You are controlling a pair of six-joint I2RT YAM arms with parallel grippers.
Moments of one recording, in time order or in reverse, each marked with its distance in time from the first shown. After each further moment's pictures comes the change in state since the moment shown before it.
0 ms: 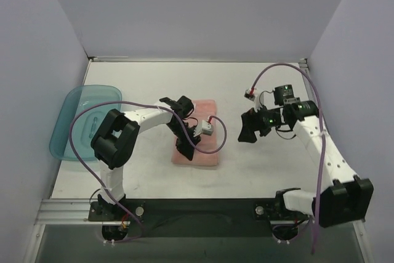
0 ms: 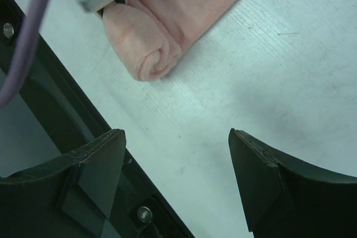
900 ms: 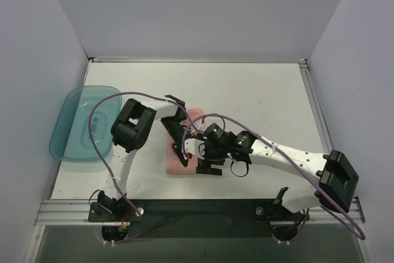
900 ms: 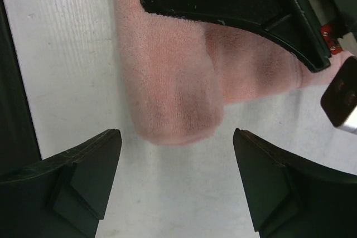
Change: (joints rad) left arm 0.102 0.345 0.226 -0.489 0.217 -0.019; right arm 0.800 0.066 -0.205 0.396 0.527 -0.240
